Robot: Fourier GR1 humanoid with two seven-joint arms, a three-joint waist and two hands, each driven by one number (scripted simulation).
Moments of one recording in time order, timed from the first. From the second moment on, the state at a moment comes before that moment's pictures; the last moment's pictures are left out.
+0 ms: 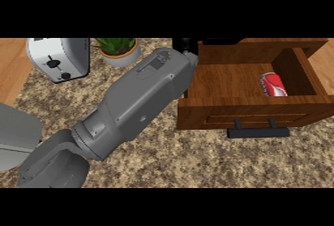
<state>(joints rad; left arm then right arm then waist) -1.42 0.00 -0.60 -0.50 1.06 0.79 -0.29 0.05 -0.09 -0.38 -2.37 0.23 0.49 0.08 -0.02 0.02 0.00</state>
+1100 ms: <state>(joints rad) -1.37 0.12 -0.59 -0.62 0.97 0.81 -0.14 -0.41 -0.14 0.03 -1.62 1.03 0.14 -0.08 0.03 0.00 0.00</state>
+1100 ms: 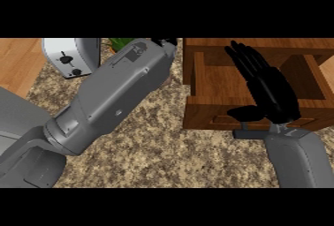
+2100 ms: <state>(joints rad) -1.20 0.32 -0.59 -0.91 0.87 0.84 0.00 -0.77 -0.13 -0.05 -0.79 1.28 -0.38 -0.13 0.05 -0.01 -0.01</state>
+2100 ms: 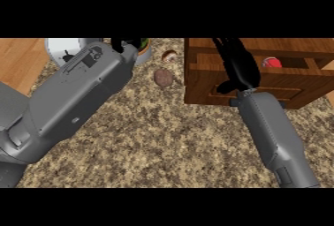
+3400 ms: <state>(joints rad) -1.10 0.44 -0.58 -1.16 0.80 0.85 0.13 -1.14 -0.22 -0.20 -0.23 1.32 -0.65 -0.11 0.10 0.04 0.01</state>
